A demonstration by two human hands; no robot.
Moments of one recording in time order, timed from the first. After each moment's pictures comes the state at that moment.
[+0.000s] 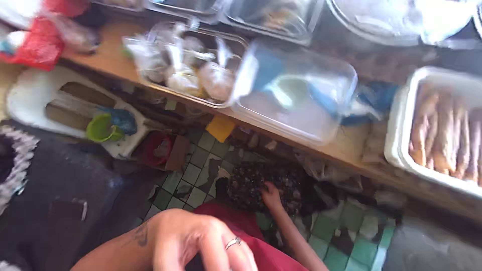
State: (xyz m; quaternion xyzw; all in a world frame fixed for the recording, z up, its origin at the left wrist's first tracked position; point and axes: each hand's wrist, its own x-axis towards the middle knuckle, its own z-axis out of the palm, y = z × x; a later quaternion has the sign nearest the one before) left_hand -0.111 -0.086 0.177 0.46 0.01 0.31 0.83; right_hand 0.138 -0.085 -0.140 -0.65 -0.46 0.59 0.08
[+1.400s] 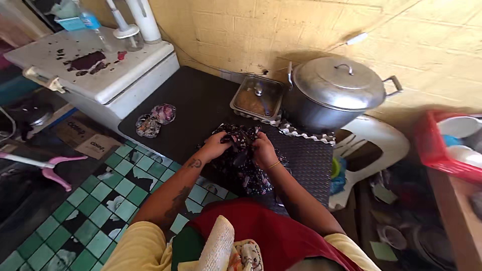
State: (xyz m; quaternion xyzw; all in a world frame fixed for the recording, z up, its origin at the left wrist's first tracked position) left_hand -0.586 -0.676 0.192 -0.04 0.84 0.53 0.06; right_hand -0.627 -0.480 0.171 0.05 -0.65 0.75 -0.15
